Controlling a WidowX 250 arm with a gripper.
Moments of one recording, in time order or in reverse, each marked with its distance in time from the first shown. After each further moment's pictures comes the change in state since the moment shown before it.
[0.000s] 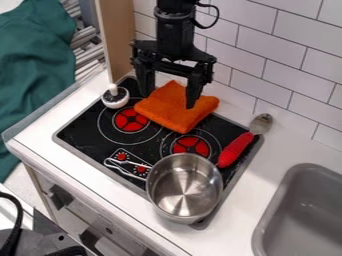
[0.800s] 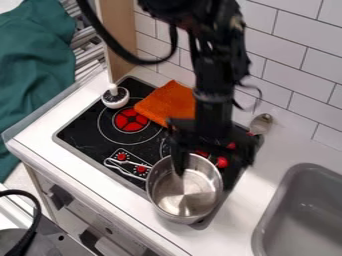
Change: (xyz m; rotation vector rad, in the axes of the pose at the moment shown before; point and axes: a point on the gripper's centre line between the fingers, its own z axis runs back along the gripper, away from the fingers) arm -0.069 -0.077 -0.047 -0.107 0.112 -0.063
